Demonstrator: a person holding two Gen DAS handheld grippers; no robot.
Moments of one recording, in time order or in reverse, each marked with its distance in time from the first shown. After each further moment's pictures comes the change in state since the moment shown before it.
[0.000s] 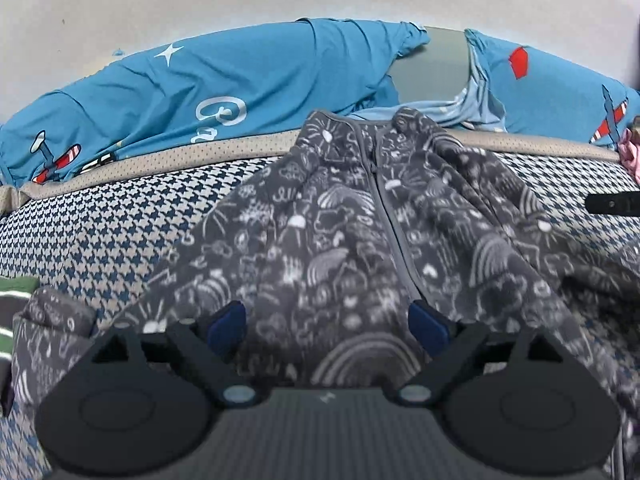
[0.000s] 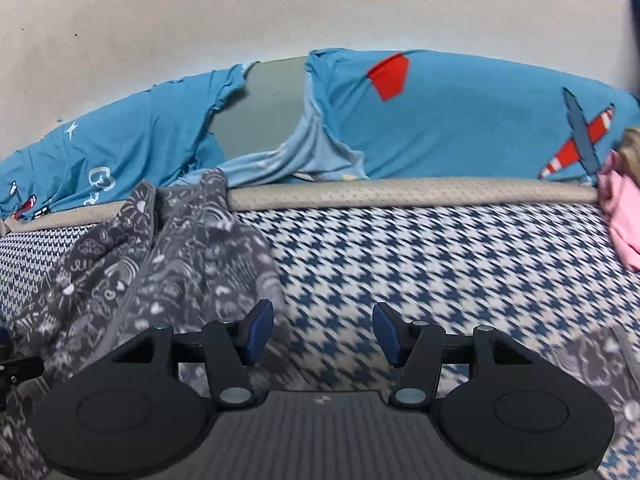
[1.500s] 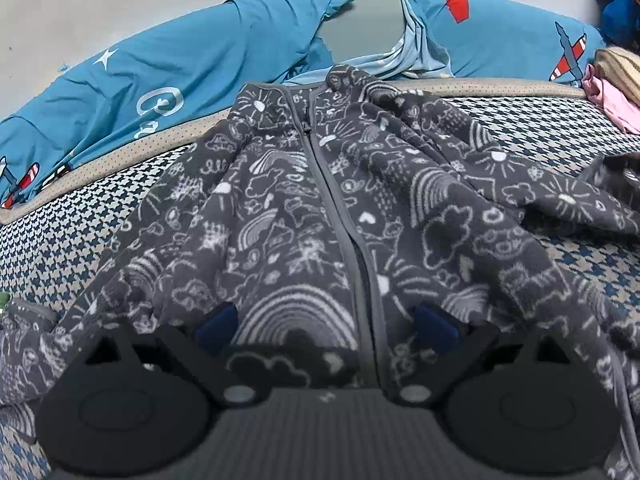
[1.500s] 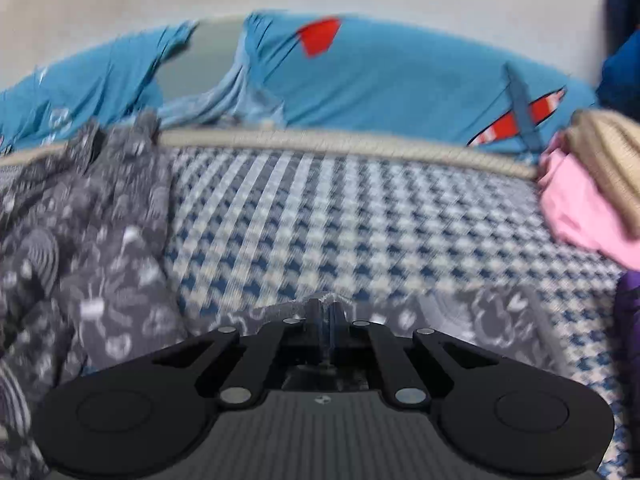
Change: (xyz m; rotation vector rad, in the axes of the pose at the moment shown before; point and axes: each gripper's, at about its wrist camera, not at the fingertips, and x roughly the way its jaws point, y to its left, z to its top) left arm 0.014 -0.042 -0.021 0.143 0.048 -0.042; right arm -0.014 -0.082 -0.031 -0.079 0.008 -0.117
